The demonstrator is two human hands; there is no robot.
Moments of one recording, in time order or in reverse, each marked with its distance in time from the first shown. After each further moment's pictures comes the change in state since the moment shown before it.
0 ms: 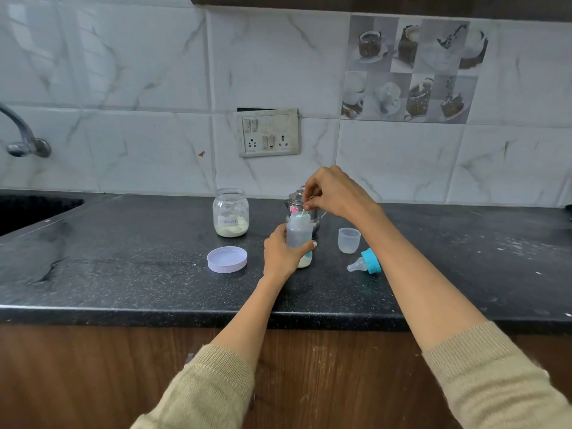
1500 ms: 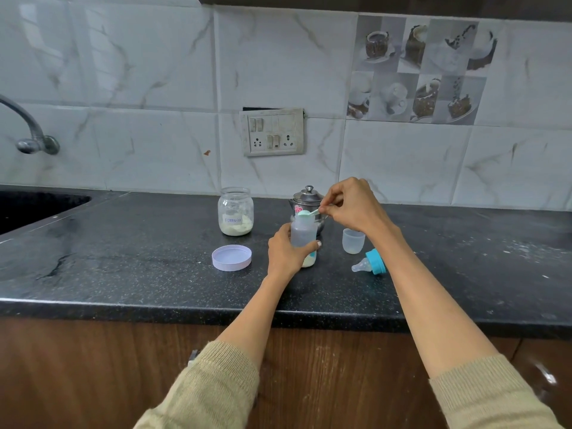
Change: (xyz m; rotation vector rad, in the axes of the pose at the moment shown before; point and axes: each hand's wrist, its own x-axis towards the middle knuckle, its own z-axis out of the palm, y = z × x) left_hand -0.001 0.003 -0.002 -0.005 -0.010 -0.004; right_hand -0.022 0.020 0.013 0.229 0.124 0.123
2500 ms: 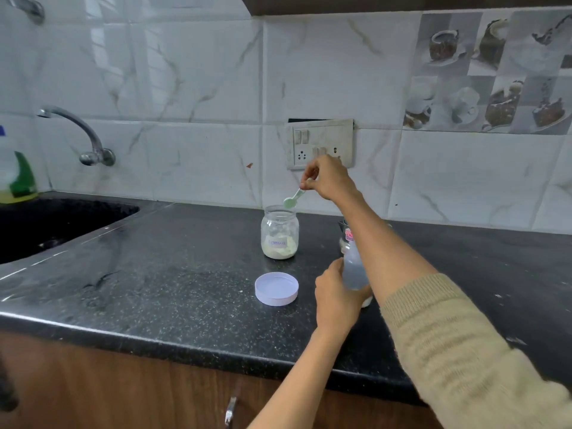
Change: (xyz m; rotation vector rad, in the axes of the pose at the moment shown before) left_hand -0.014 0.006 -0.010 -0.065 -0.031 -0.077; right_hand 0.152 -0.062 0.094 0.013 -0.035 -0.095
